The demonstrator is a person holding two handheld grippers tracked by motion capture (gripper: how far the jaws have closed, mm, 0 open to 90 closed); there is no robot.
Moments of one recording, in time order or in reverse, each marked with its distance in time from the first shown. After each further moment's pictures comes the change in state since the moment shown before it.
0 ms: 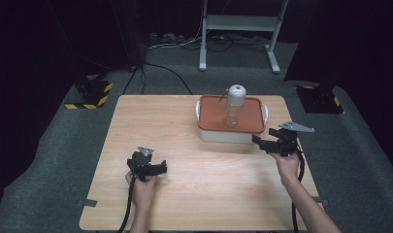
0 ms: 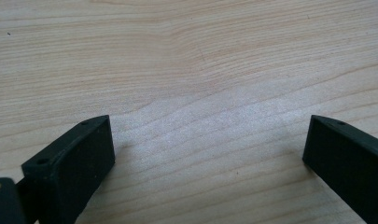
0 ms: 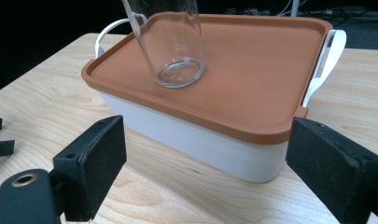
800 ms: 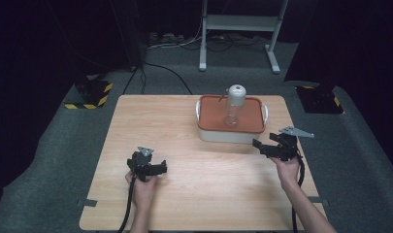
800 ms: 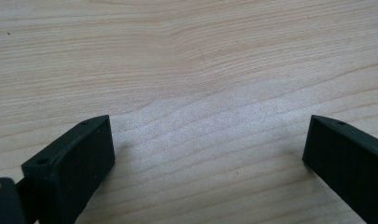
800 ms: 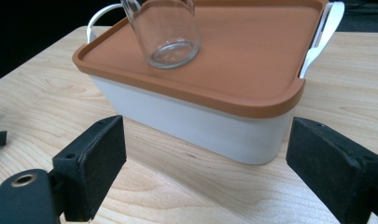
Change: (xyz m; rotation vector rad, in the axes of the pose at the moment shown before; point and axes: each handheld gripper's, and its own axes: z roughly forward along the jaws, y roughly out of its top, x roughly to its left) left arm 0.000 0.000 0.000 0.000 0.000 0.000; right arm -0.004 -0.017 0.001 0.012 -0.012 0.014
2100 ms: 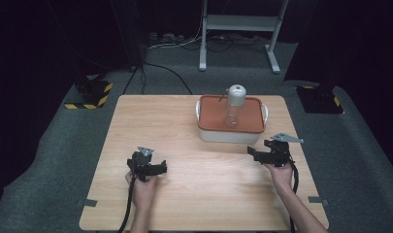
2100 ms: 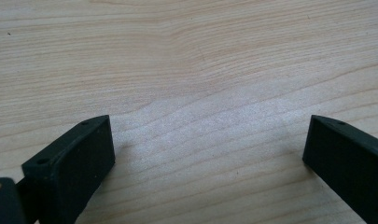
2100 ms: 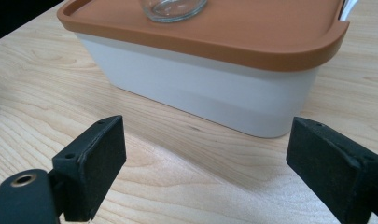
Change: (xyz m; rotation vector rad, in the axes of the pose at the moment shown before) left arm 0.000 0.000 0.000 0.001 0.000 0.001; right arm 0.007 -0.025 0.018 0.059 -0.014 -0.021
